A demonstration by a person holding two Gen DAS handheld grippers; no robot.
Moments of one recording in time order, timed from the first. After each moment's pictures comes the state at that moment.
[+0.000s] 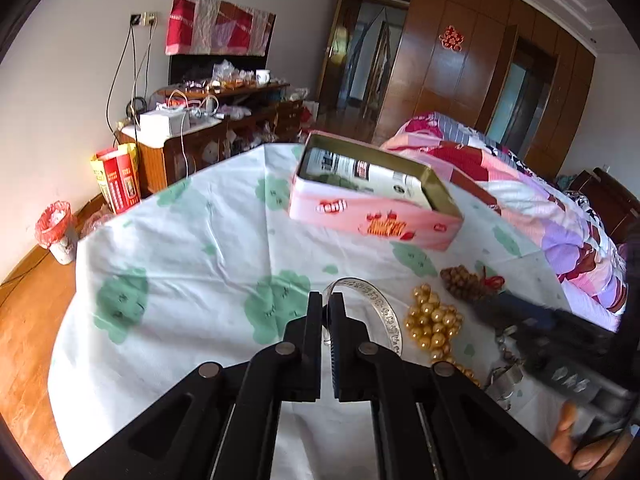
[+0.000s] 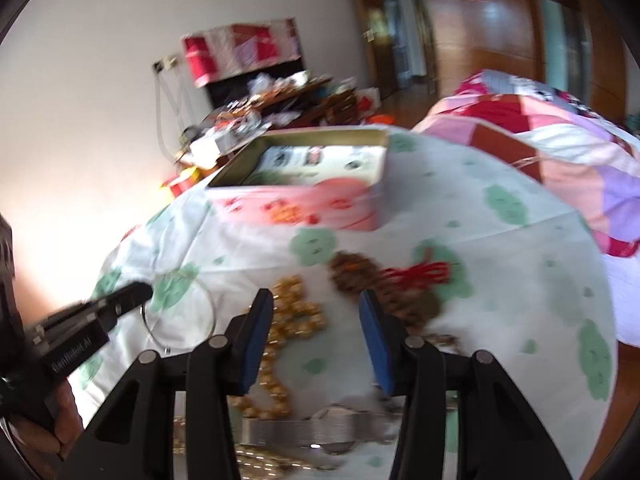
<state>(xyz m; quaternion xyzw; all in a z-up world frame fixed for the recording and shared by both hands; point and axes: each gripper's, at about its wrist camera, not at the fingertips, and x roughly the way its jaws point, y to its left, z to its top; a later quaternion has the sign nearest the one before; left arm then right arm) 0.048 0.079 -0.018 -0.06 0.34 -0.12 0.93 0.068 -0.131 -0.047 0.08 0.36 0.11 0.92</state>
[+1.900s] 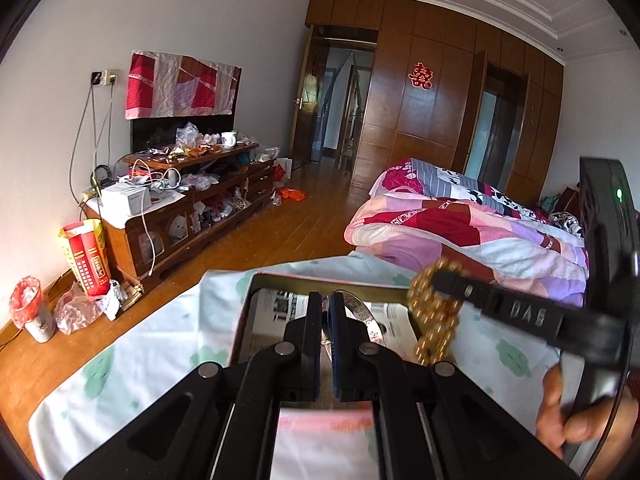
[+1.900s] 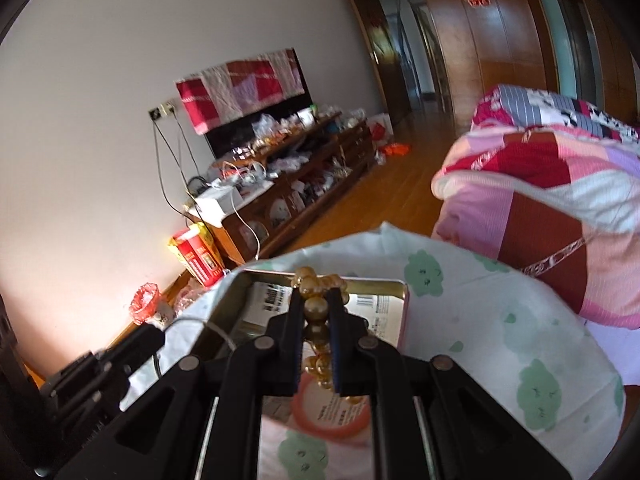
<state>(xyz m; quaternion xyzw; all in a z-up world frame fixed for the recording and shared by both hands) 0.185 0.022 0.024 -0.04 0.25 -0.16 0.95 0.233 -0.169 0.009 0.13 0.31 0.12 0.93</state>
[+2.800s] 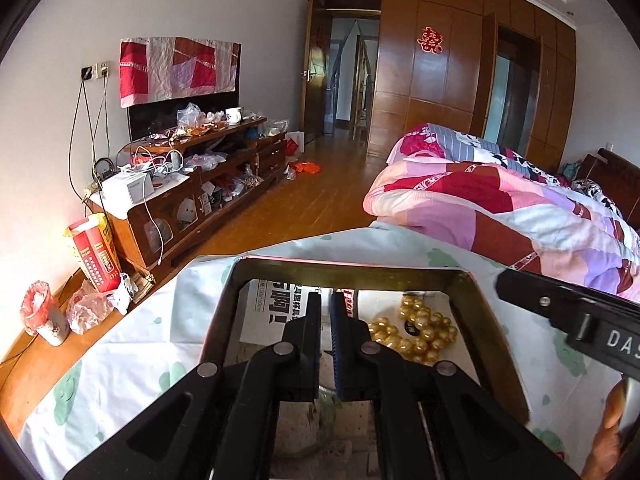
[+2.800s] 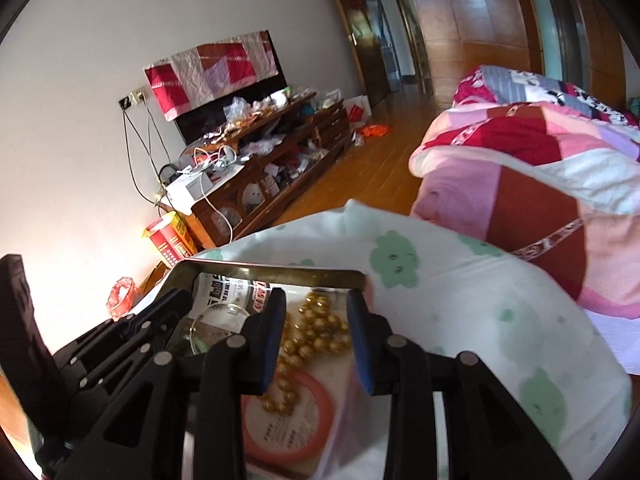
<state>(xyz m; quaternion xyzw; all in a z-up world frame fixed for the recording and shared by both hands) 0.224 -0.006 -0.006 0.00 0.29 -0.13 0.95 0.247 -0.186 -0.016 0.13 0.34 0.08 0.93</state>
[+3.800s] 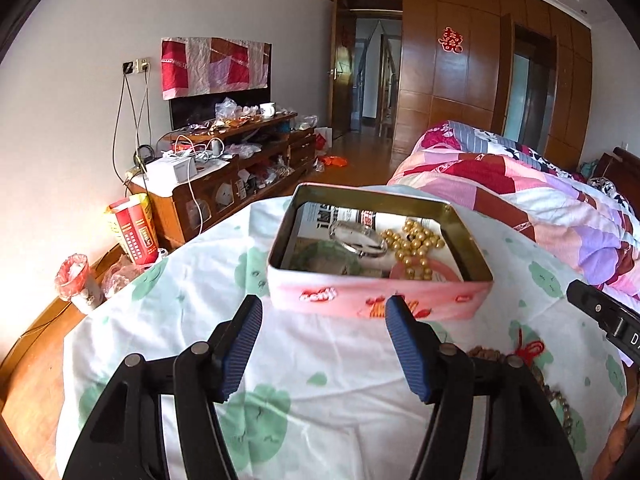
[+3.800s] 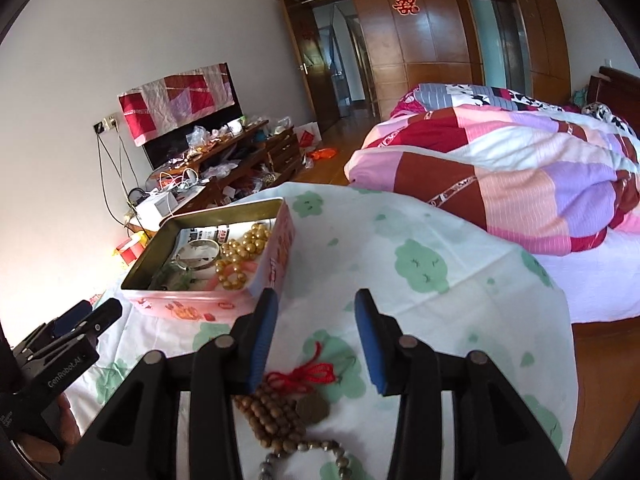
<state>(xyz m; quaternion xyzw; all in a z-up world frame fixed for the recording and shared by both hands) 0.116 0.026 -0.014 0.01 0.30 -0.08 0.95 0.106 -0.213 -0.029 0.14 0.30 -0.01 0.94</state>
